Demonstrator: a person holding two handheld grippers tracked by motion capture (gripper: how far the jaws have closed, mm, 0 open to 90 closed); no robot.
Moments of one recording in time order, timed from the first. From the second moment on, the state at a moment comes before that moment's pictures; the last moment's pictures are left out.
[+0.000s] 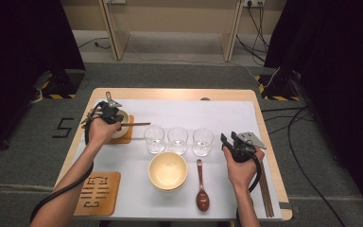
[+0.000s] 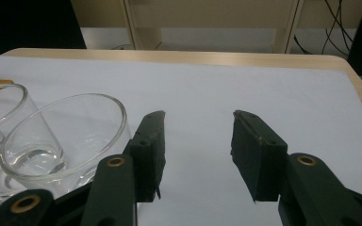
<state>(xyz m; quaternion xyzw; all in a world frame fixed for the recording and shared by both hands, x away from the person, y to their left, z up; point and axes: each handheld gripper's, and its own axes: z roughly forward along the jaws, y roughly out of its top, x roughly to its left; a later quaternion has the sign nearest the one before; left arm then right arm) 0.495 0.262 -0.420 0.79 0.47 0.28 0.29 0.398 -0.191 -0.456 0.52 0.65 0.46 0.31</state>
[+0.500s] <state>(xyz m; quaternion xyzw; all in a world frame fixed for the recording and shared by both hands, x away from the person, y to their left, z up) 0.465 0.341 -0.410 0.74 0.52 0.32 0.30 0.397 -0.192 -0.455 0.52 0.64 0.46 0.32</state>
